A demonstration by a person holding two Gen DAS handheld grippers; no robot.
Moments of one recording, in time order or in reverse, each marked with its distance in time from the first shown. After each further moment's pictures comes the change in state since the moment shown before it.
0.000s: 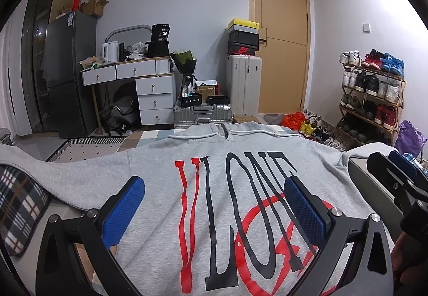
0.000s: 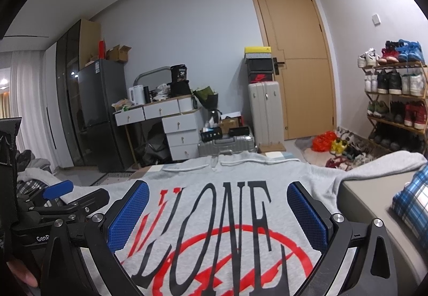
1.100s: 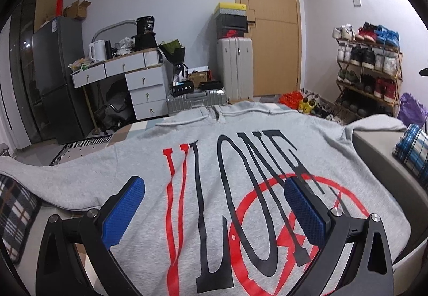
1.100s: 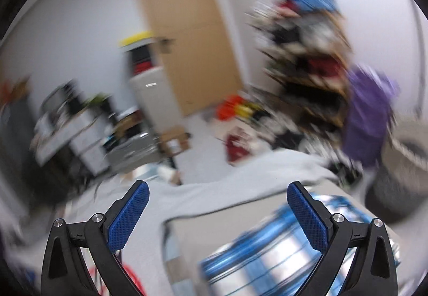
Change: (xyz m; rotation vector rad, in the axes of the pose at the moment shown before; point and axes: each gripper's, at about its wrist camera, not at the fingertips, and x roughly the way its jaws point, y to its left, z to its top) left arm 0.029 -0.028 -0.019 0.102 0.078 0.004; right arm -0.027 -0.403 0.127 0.526 0.256 -0.422
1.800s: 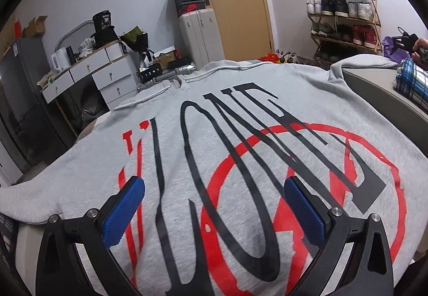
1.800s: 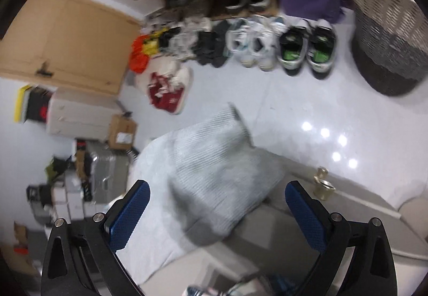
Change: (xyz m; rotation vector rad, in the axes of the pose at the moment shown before) left arm 0.034 -0.030 -0.031 0.209 0.116 -0.074; right arm 0.202 -0.201 0.027 0.588 0.436 -0.107
